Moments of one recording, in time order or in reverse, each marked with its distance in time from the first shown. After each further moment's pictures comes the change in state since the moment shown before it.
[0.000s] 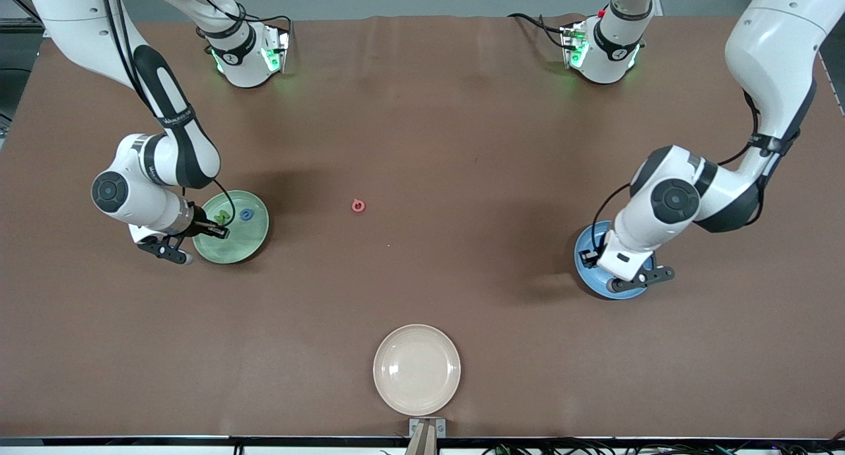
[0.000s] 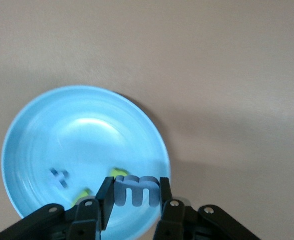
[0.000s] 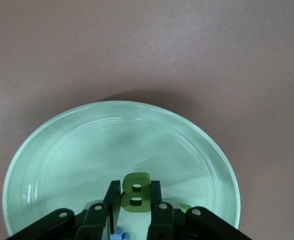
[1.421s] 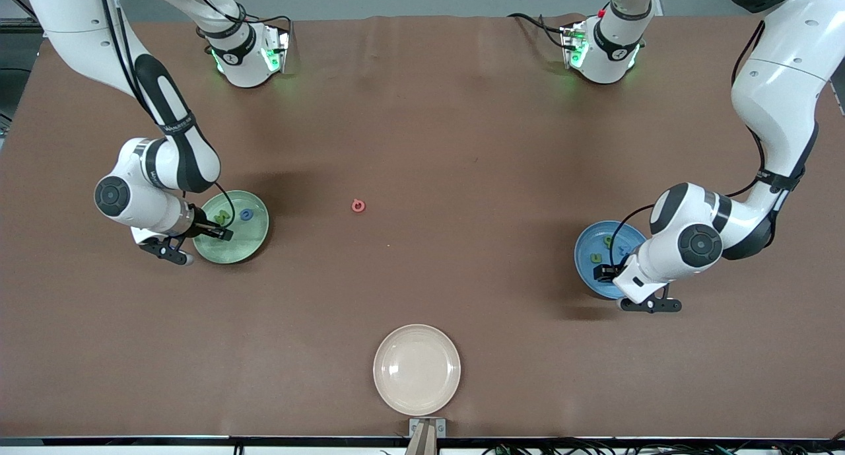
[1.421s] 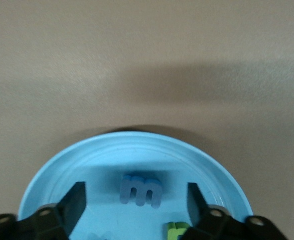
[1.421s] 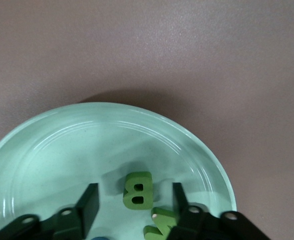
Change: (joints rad) left arm -0.018 0.145 0.100 0.123 0.001 0.000 0.318; right arm -0.014 0.028 0.001 0.007 0.000 0.002 0.000
